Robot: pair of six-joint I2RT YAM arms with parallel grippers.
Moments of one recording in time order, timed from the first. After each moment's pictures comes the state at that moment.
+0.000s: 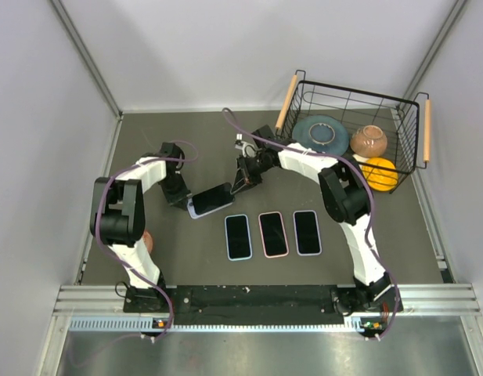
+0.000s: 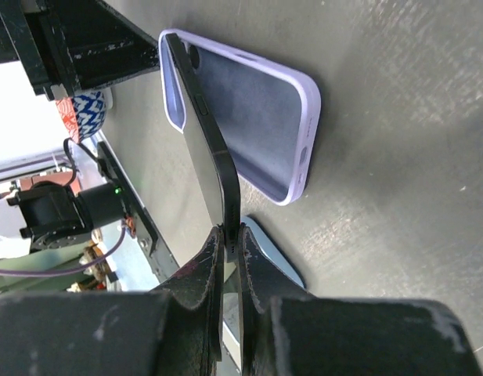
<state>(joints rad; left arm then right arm) -0.10 1.81 1.15 -0.76 0.02 -0.55 0.61 2.23 1.72 -0.50 -0.79 0.43</state>
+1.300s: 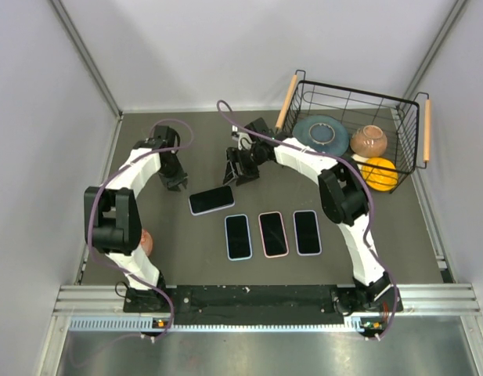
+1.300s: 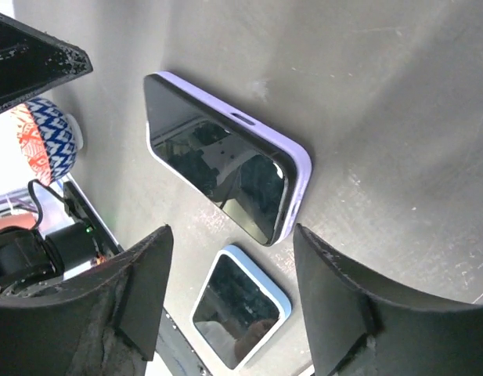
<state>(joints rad) -0.10 1.75 1.30 -0.80 -0.05 -0.55 0.63 2.27 1.87 -0.59 -0.60 0.43</state>
